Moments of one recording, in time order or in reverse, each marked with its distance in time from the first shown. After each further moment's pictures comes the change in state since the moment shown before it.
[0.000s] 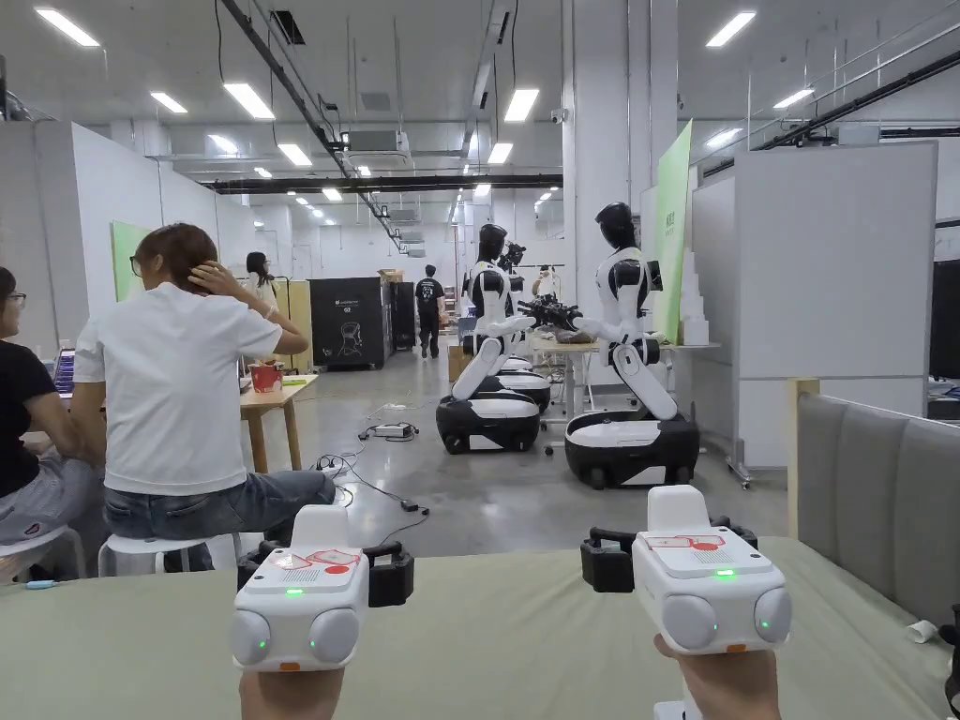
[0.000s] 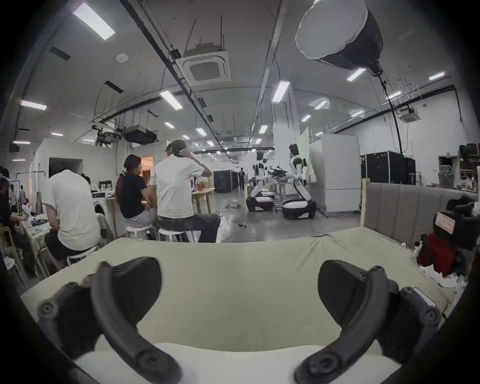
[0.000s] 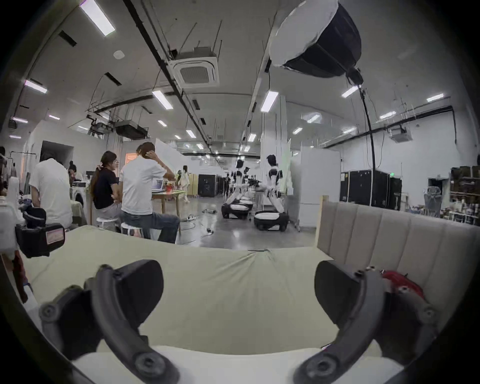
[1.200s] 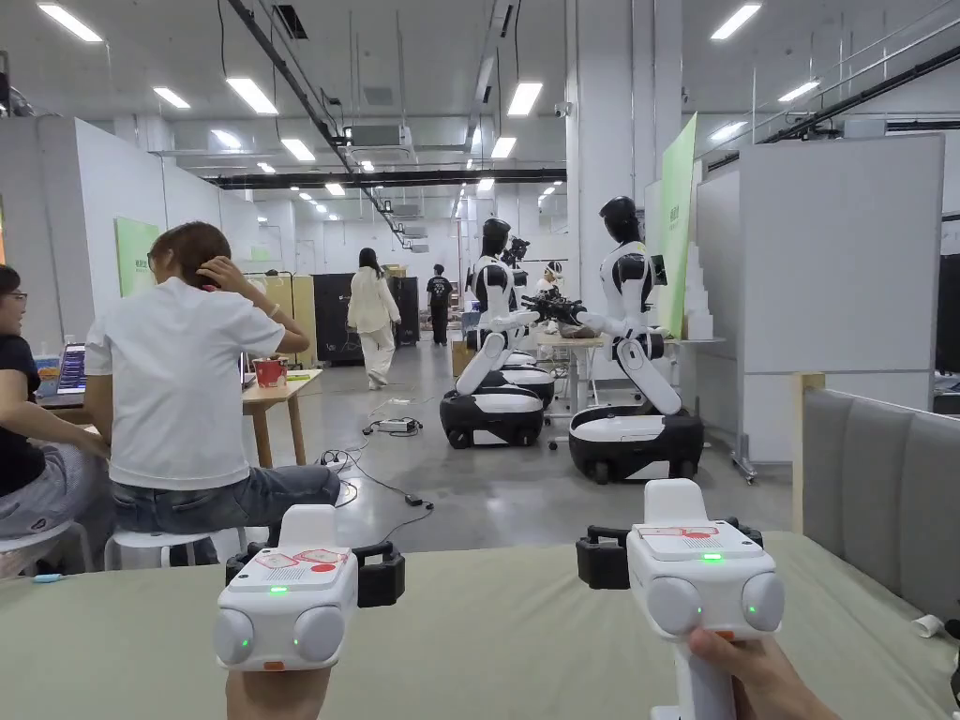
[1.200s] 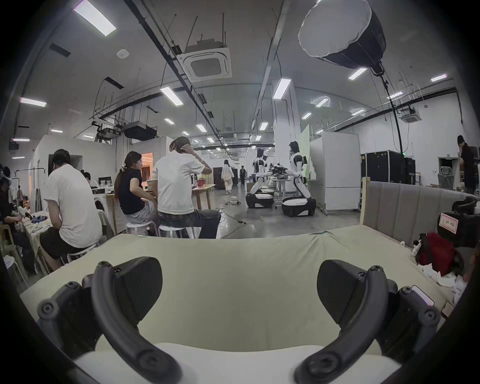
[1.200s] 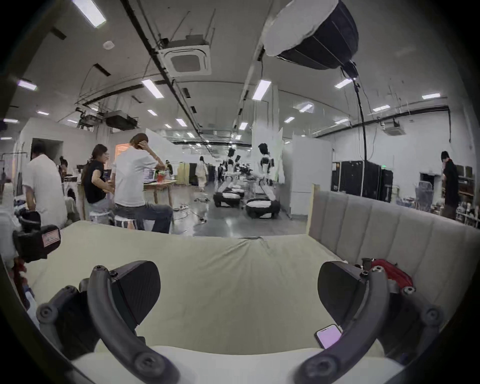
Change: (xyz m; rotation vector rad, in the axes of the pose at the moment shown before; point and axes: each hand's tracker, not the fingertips) left arm -0.016 -0.002 0.002 -0.030 -0.006 0.015; right arm -0.017 0.011 0.012 -0.094 -0.049 -0.005
